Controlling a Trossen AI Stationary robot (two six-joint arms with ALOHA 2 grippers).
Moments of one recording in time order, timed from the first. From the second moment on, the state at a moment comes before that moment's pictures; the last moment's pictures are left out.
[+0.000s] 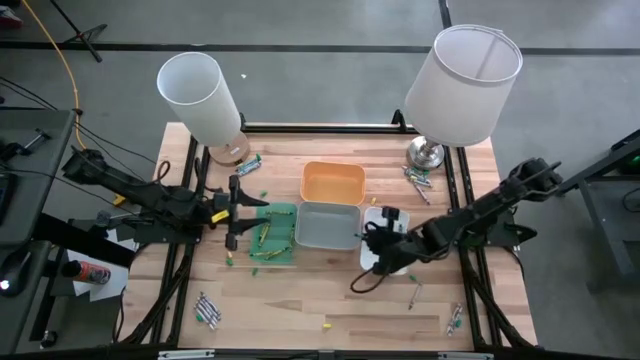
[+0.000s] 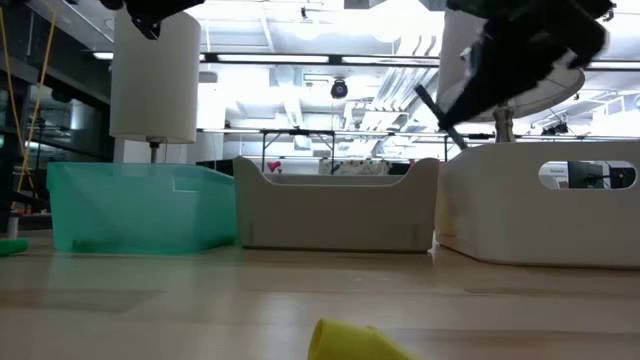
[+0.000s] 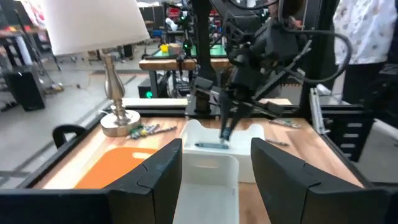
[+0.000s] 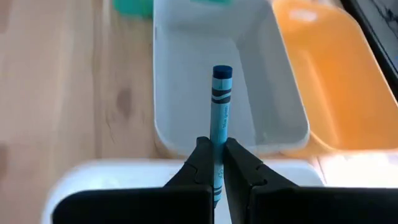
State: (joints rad) left arm -0.39 0.69 0.46 0.17 -0.45 -0.01; right arm 0.48 1.44 0.89 -0.45 0.61 0.35
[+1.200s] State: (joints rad) left arm -0.41 0.69 0.46 0.18 -0.45 0.06; right arm 0.39 1.07 0.34 0.33 0.39 0.28
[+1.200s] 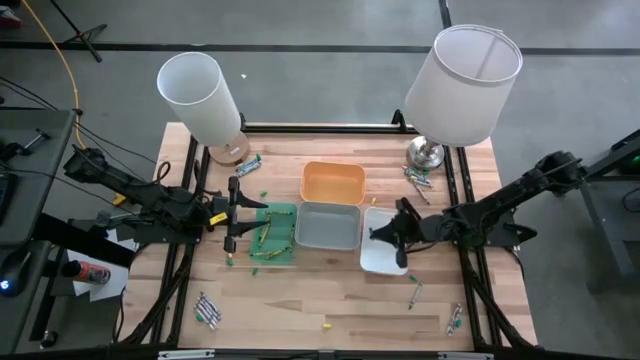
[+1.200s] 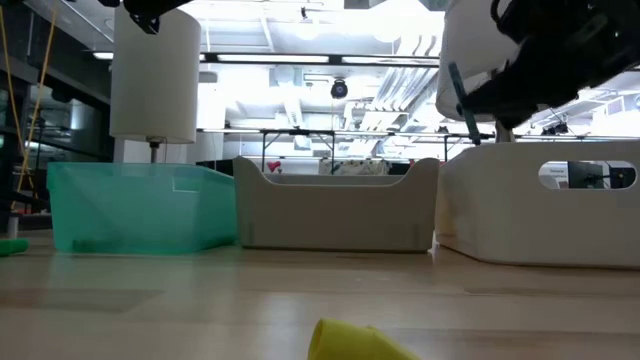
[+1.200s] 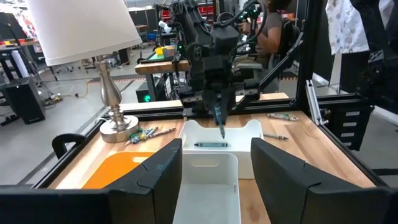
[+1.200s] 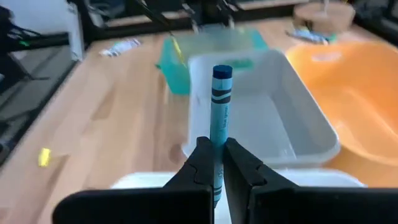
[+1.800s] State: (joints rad) left arm -0.41 0.69 0.46 0.18 -0.46 0.09; right arm 0.39 1.07 0.34 0.29 0.40 0.37
